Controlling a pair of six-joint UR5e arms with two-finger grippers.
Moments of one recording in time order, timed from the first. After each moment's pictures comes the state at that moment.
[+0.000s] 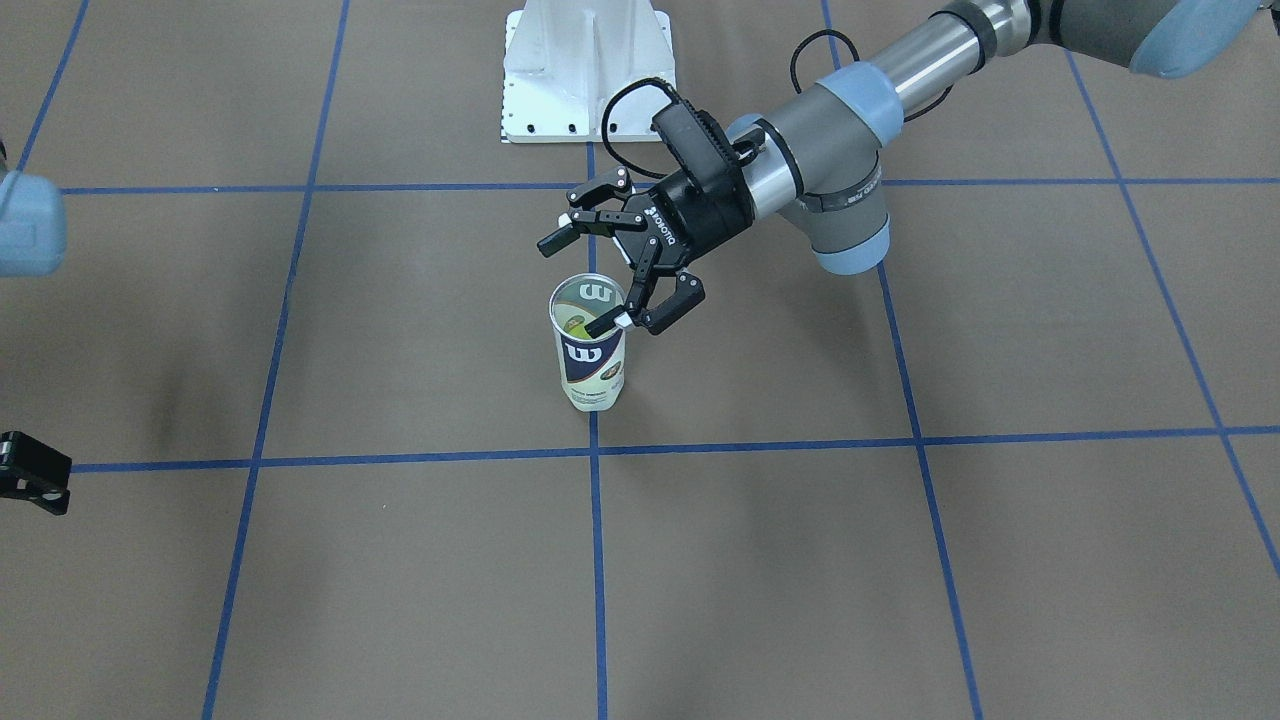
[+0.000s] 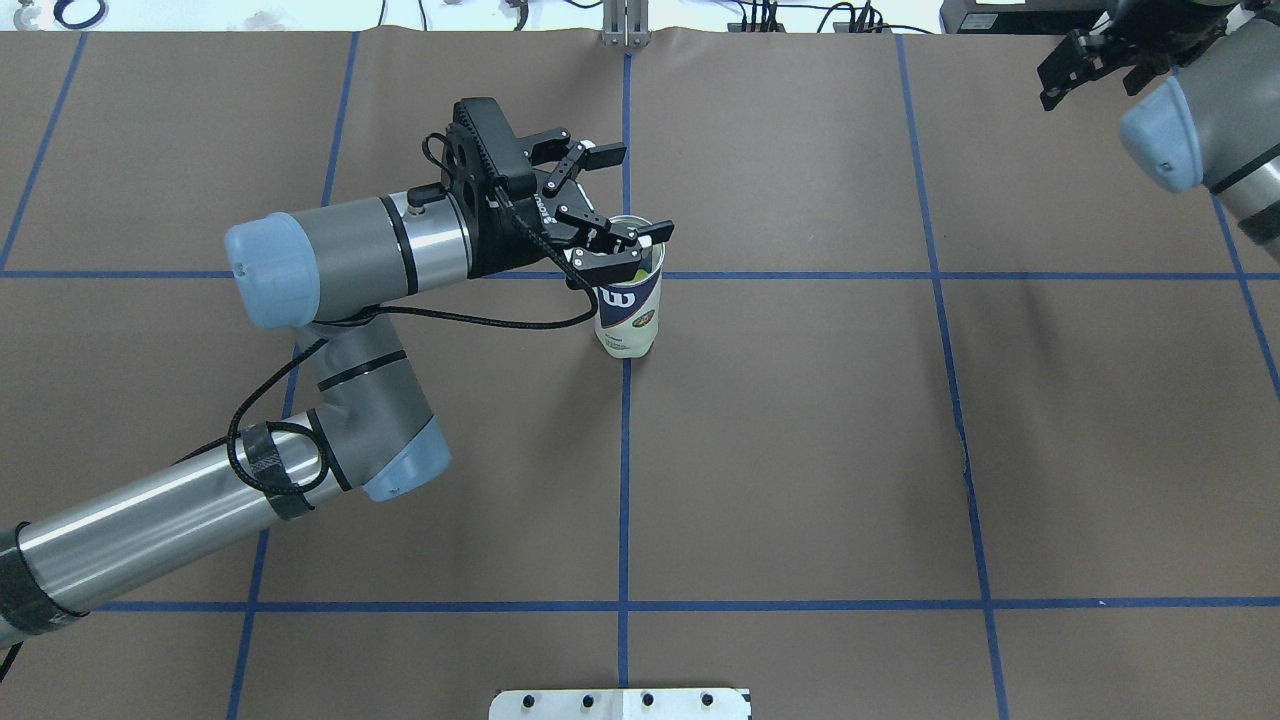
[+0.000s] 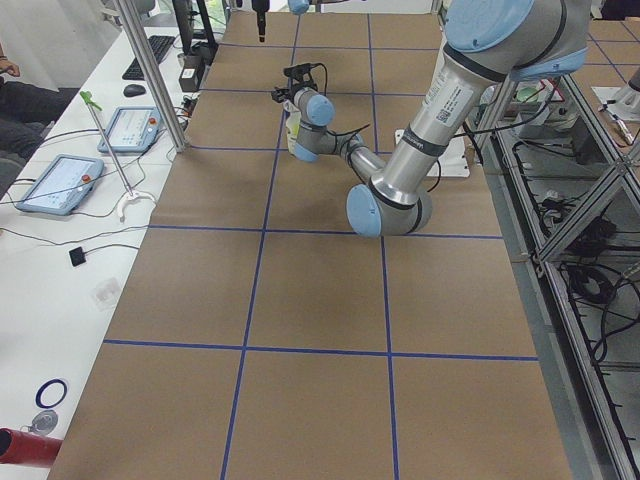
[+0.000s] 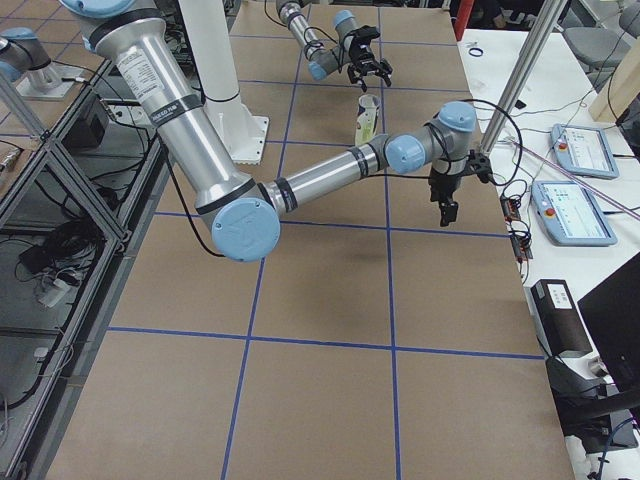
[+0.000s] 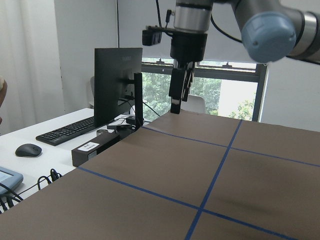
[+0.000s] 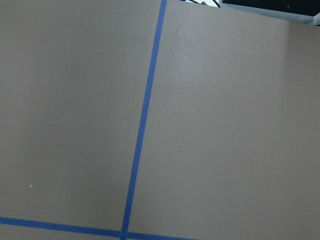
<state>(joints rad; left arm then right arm) -0.62 -2.26 -1.38 -3.09 -1.67 -0.43 1.25 -1.07 1.42 -1.50 2.18 0.33</state>
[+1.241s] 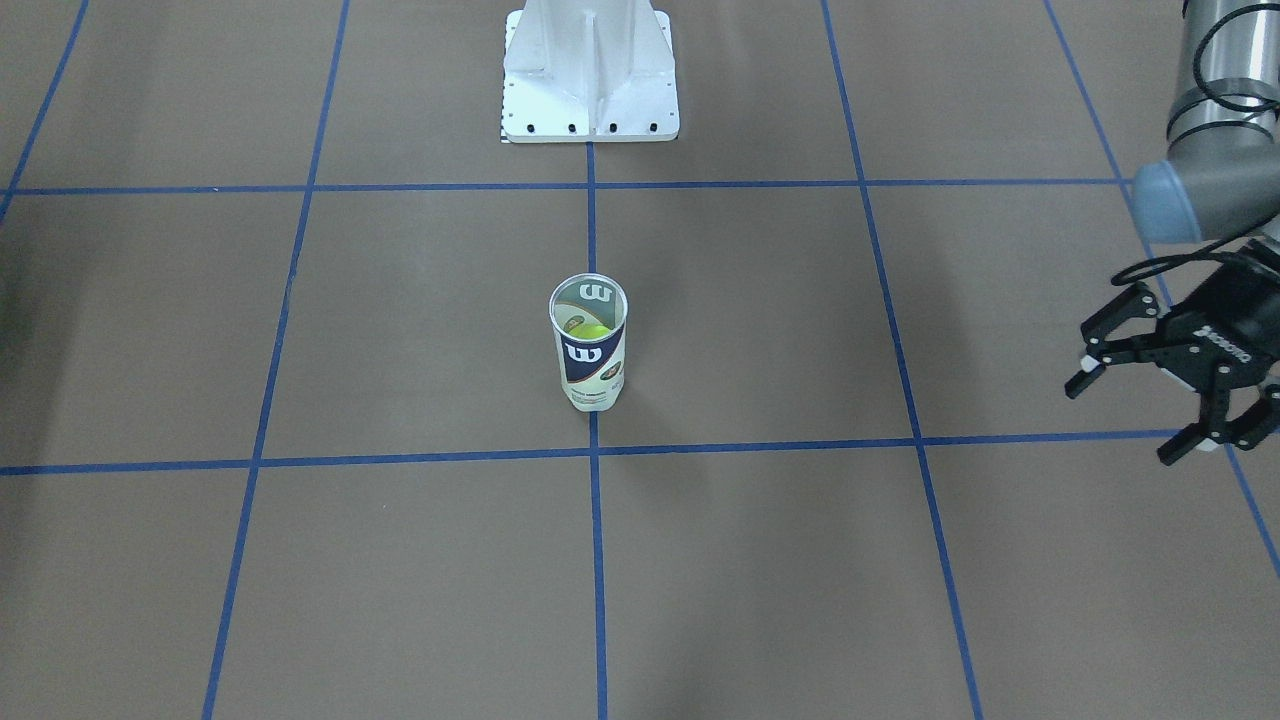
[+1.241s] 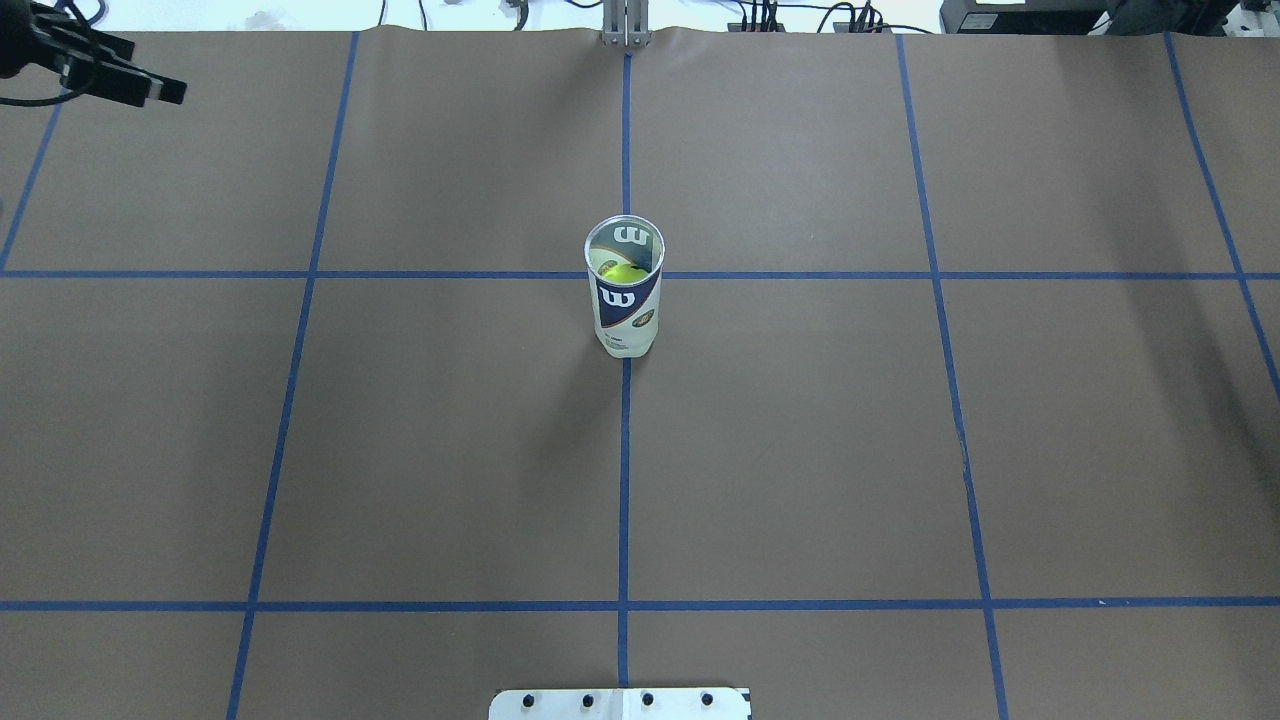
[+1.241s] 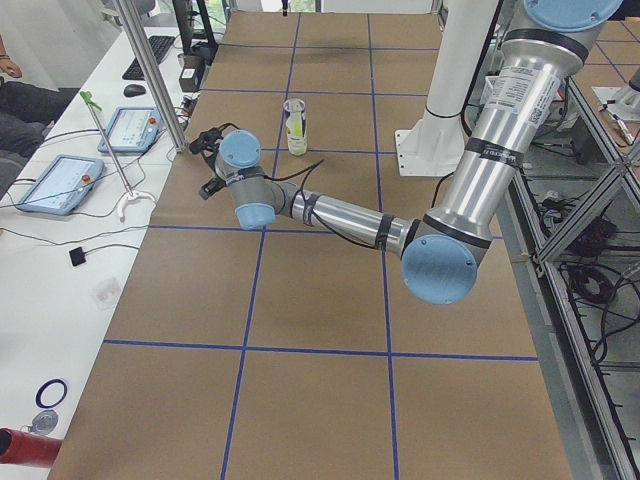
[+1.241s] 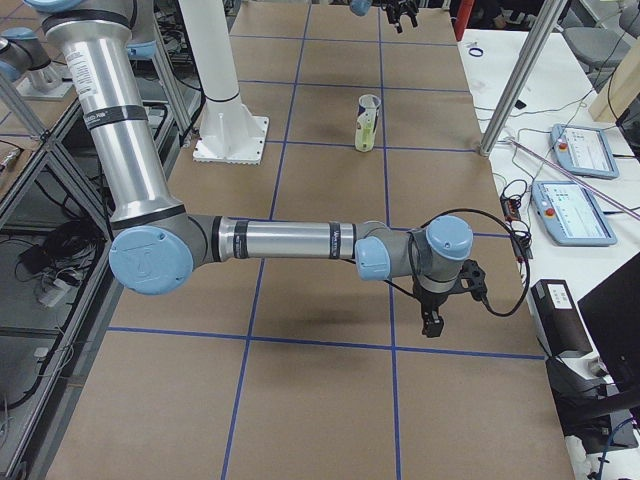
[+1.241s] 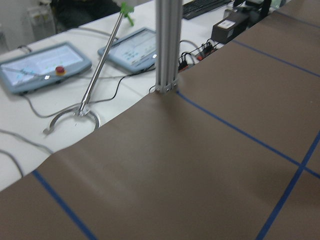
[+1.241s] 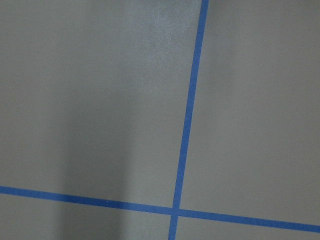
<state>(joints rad) -1.28 -1.92 -1.45 -2.46 -2.37 -0.42 1.50 -1.31 1.32 -1.42 2.29 0.04</state>
